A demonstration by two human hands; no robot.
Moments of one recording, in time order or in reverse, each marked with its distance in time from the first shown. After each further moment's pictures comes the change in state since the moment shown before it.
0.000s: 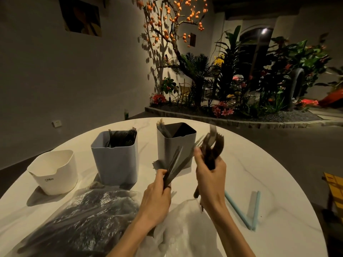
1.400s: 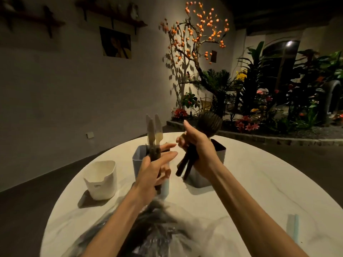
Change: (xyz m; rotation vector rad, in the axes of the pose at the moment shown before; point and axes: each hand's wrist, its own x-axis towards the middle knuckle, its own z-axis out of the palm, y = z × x) left_hand 0.028 0.048 -0.121 -0.710 0.099 -0.120; right_hand 0.040 -0.081 0.101 0.426 -0.575 0.329
